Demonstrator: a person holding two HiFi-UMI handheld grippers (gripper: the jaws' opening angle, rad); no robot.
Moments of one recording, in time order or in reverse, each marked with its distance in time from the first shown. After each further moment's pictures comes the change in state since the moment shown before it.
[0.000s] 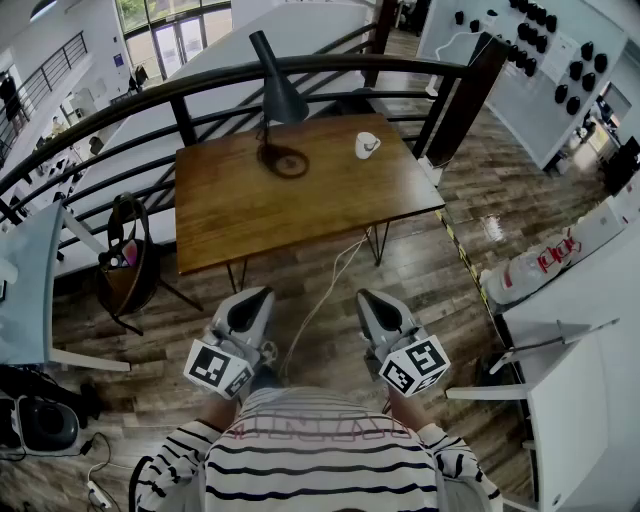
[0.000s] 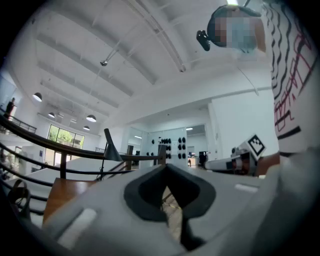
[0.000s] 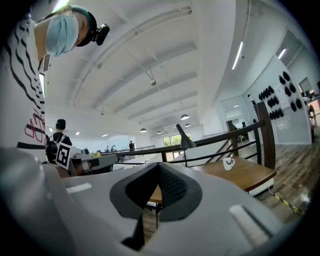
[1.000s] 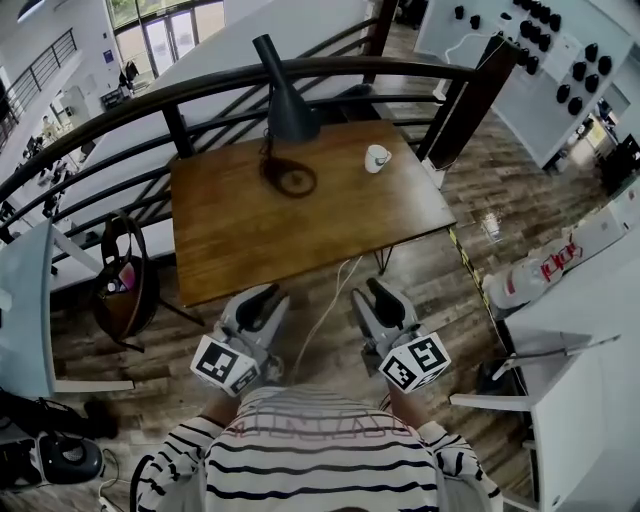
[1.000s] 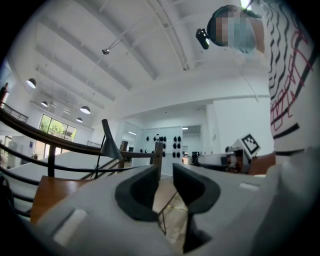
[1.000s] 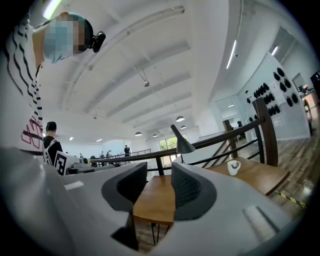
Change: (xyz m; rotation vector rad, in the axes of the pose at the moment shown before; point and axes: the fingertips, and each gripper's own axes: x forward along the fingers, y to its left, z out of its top) left arm 0.078 0.130 -0.011 -0.052 0.023 -0.101; right arm 0.150 -0.051 0.020 0.051 -0.046 -0.051
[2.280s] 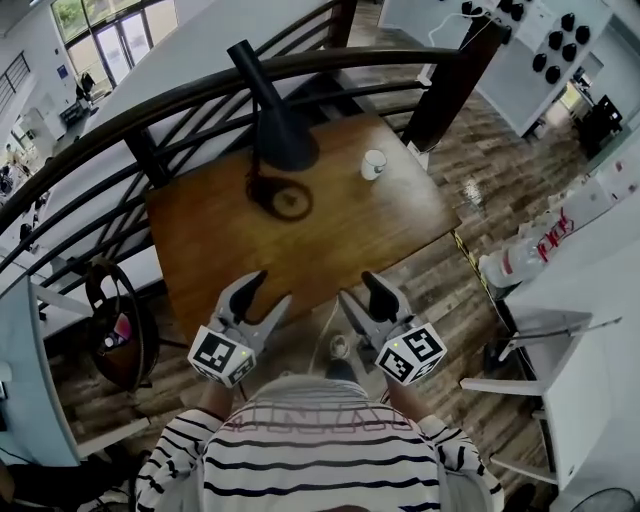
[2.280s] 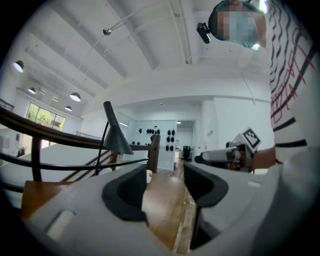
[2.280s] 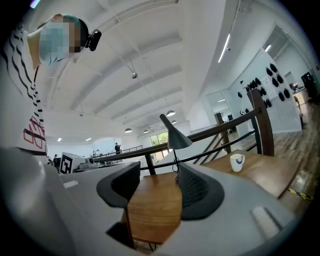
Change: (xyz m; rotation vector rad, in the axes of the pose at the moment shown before) left arm 0.089 0.193 -0.022 -0.030 0.087 -0.135; right arm 0.182 -0.062 -0.017 0.061 0.051 -0.109
